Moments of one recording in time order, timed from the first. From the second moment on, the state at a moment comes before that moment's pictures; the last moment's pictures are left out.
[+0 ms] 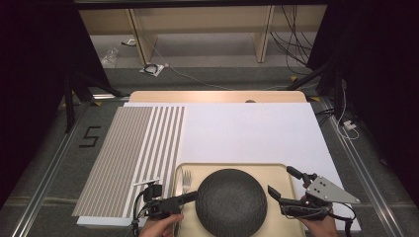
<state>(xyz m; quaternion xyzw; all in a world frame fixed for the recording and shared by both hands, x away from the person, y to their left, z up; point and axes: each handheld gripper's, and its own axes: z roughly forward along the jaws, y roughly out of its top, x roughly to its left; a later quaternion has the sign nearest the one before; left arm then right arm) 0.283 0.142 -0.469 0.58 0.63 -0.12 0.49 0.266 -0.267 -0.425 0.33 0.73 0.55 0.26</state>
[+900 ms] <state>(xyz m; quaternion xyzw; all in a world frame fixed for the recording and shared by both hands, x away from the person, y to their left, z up) 0.282 0.148 -0.437 0.67 0.49 0.02 0.55 0.266 -0.267 -0.425 0.33 0.73 0.55 0.25</state>
